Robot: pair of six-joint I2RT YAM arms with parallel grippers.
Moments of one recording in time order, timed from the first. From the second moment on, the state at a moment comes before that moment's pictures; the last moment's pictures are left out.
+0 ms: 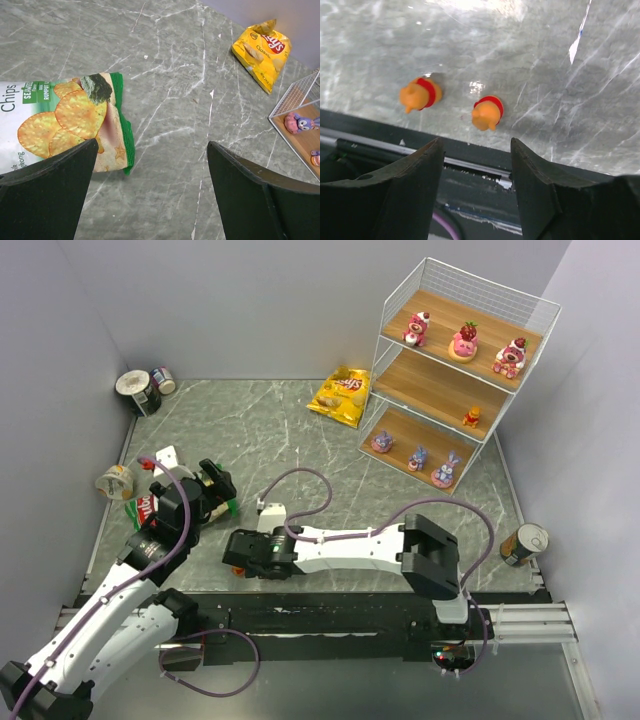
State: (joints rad) left arm -0.51 0.67 0.66 -0.35 -0.57 -0.65; right arm 1.38 1.94 1.54 -0.79 0.45 1.21
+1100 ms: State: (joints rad) left arm -0.51 0.66 0.66 -0.35 -0.56 -0.65; right arm 1.34 2.11 1.56 -0.74 0.49 1.19
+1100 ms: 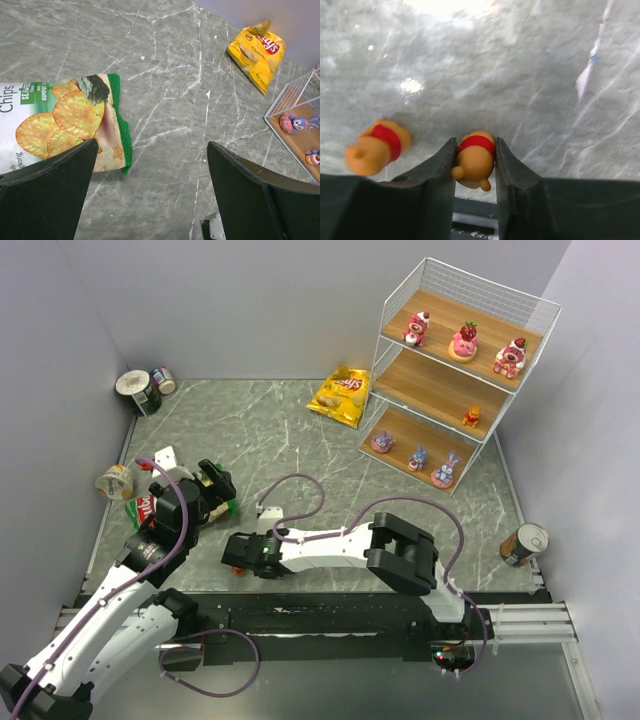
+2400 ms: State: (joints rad) left arm -0.51 0.69 0.66 -0.35 -0.55 -0.65; right arm 0.88 1.88 1.14 -0.29 0.38 0.51
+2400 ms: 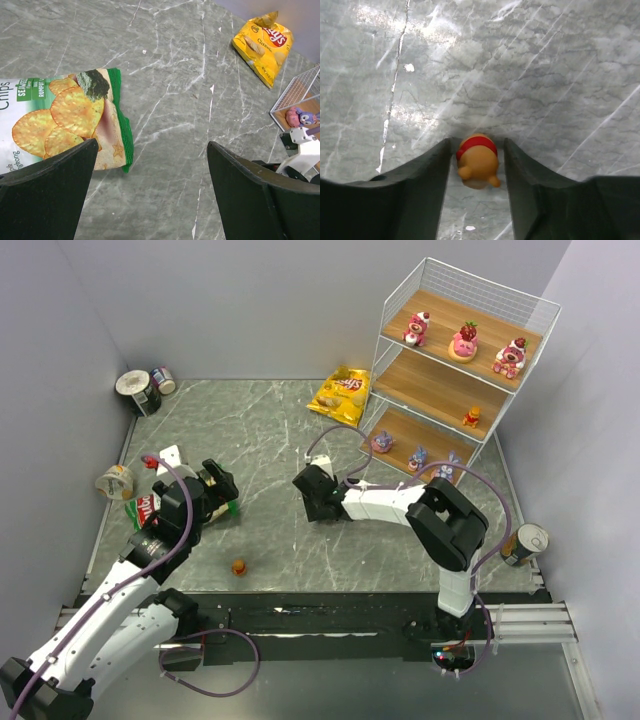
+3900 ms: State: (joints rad) left arm -0.47 0.72 0.66 -0.35 -0.50 -0.67; right arm 1.04 1.91 1.01 -0.10 0.85 0.92
